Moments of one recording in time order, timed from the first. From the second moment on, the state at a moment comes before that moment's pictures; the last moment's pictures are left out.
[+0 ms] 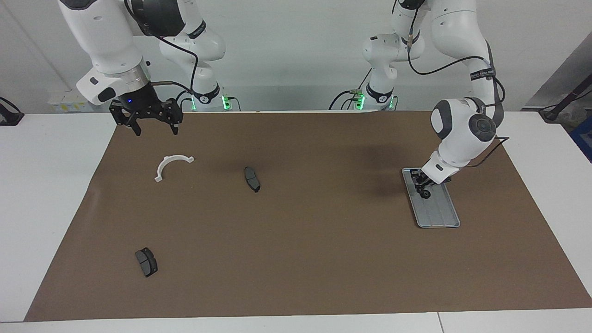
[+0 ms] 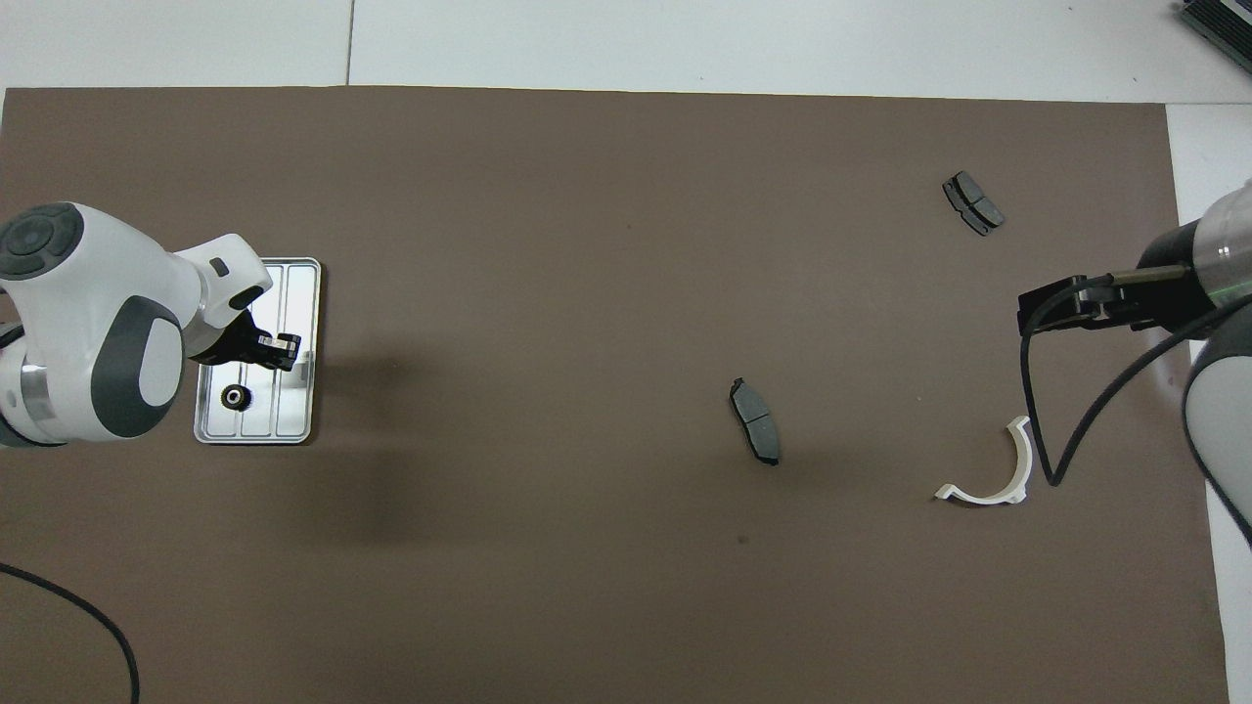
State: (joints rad) left arm 0.02 0.22 -0.07 -2.03 -0.03 2.14 0.15; right arm 0.02 -0.01 0.04 -1.62 -0.02 1.61 0.03
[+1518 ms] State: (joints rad) left arm 0.04 0.15 -0.06 -1.59 -0.03 1.90 0.15; right arm 0.02 -0.01 0.05 -1.63 -0.02 1.61 0.03
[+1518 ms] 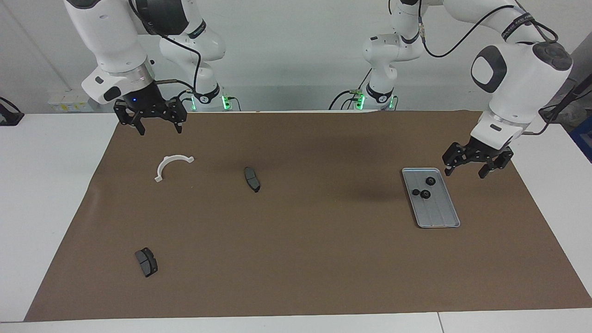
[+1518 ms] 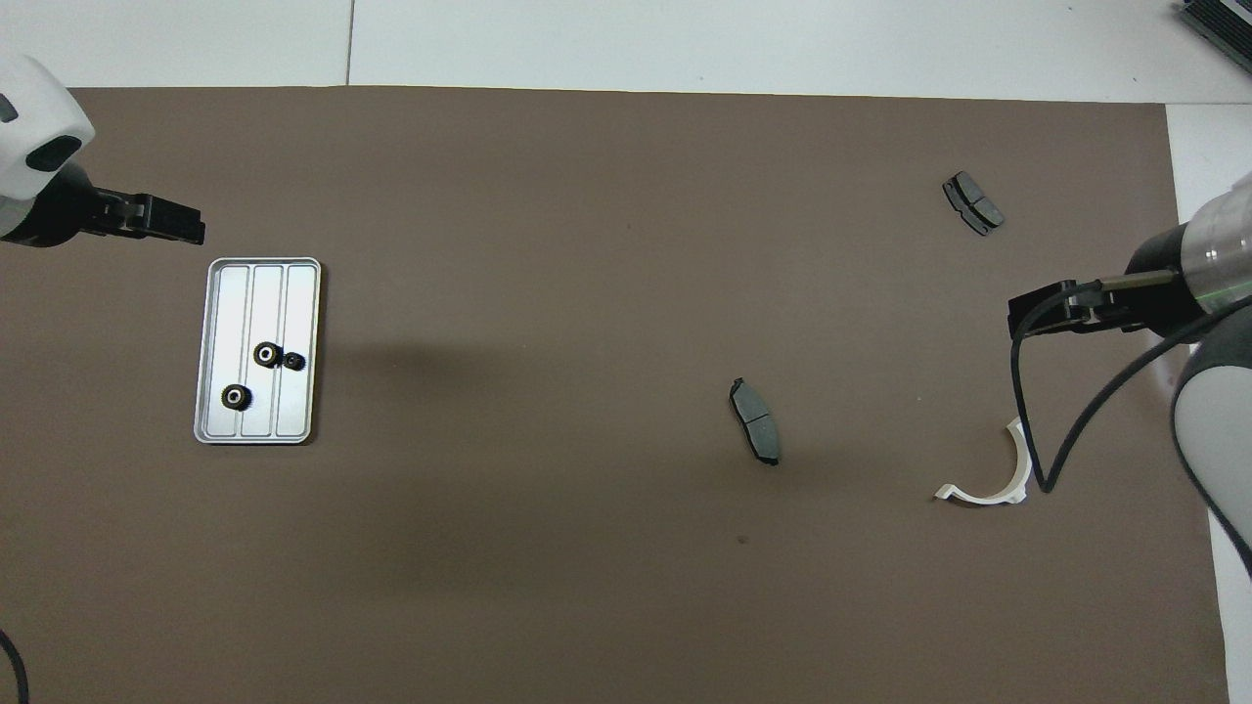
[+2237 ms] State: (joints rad) left arm 0.03 0.08 -0.06 -1.59 -0.03 1.76 0.15; right arm 0.02 -0.01 0.05 -1.63 -0.02 1.61 0.03
